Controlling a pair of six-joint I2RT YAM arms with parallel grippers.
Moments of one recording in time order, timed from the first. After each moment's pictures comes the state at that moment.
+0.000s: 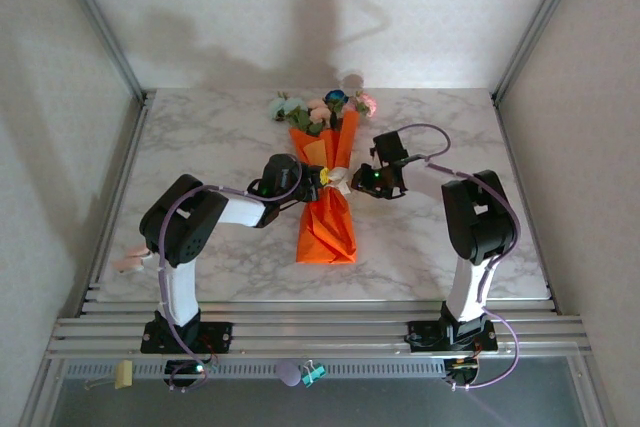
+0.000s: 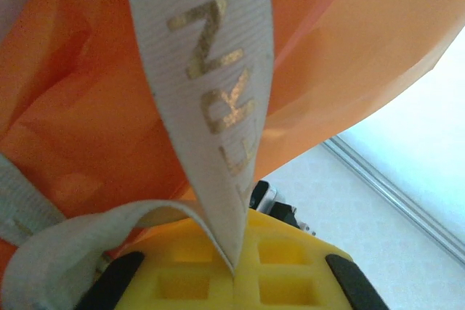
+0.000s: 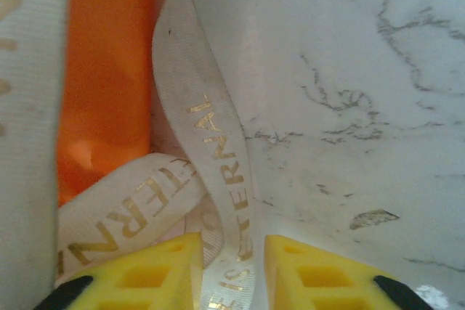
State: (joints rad) left arm -0.55 1.95 0.90 0.67 0.25 -2.10; right arm 0.40 1.88 1.14 -0.31 -0.31 0.60
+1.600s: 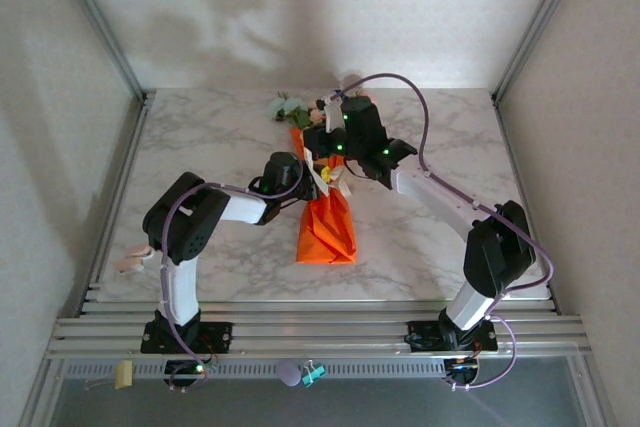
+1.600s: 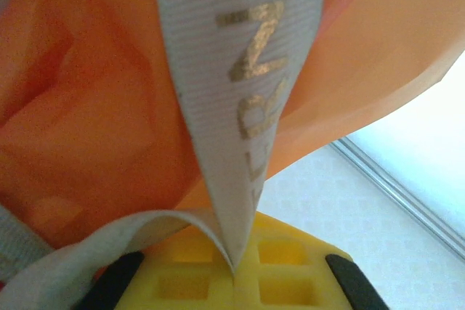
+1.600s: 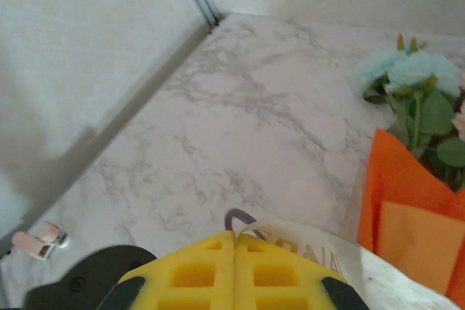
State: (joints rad) left arm -0.54 1.97 0.94 0.66 0.29 -2.09; right arm 0.67 1.66 1.40 -0.13 -0.29 0.31
